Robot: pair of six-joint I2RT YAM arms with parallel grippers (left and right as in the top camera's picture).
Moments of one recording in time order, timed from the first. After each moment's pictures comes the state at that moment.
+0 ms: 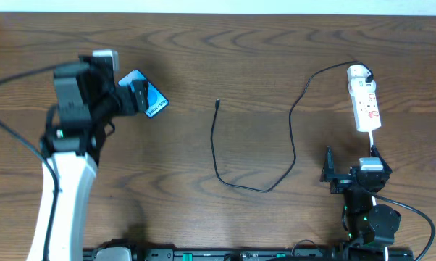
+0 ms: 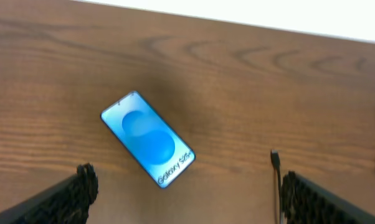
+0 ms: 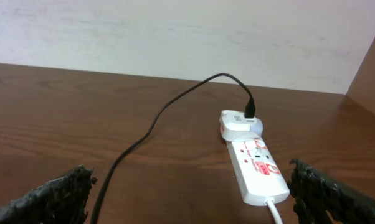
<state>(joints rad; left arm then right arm) 0.07 1.27 1.10 -0.52 0.24 -0.08 -0.13 0.02 0.01 -0.06 -0.13 -0.09</state>
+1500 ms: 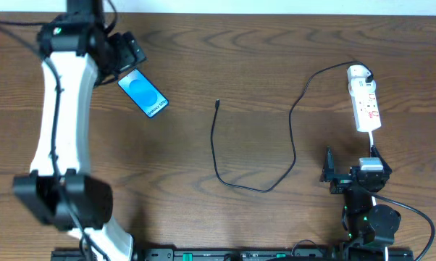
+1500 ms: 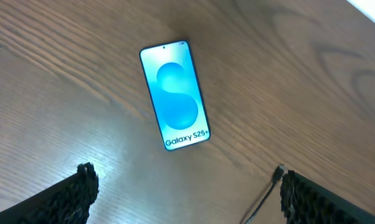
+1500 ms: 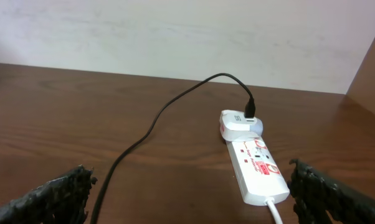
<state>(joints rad) 0.01 1.85 1.93 -1.22 0.01 -0.50 -0.13 0.02 0.01 -0.06 -0.13 -0.09</state>
